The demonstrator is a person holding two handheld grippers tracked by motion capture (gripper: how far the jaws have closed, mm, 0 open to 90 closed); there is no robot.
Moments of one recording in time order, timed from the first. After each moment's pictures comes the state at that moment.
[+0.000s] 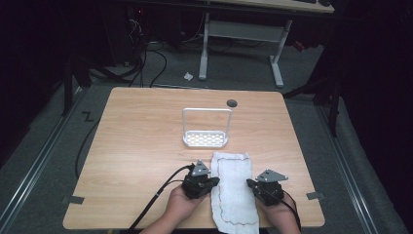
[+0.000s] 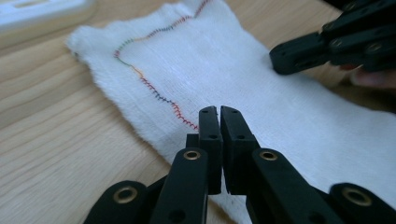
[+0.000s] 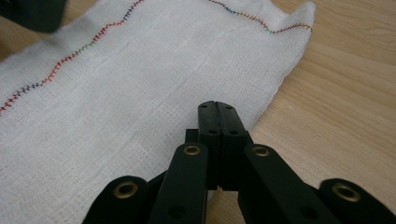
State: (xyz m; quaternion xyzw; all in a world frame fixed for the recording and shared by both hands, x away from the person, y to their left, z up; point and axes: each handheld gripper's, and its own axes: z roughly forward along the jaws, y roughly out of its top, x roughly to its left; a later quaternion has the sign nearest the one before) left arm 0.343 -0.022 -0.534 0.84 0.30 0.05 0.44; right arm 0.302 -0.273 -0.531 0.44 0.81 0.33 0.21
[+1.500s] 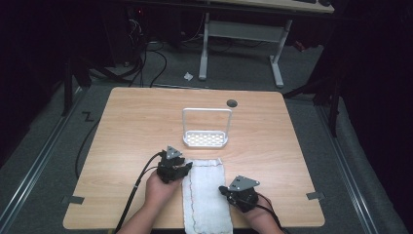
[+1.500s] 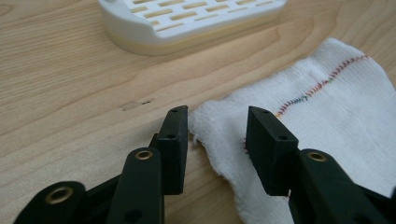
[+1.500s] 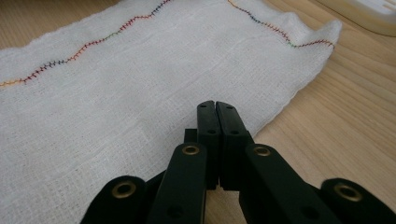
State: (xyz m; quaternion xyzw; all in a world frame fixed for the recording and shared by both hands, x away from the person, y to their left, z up) left arm 0.389 0.057 -0.539 0.80 0.42 0.13 0.42; right arm 0.296 -0.201 -0.536 0.32 0.86 0.36 0.18
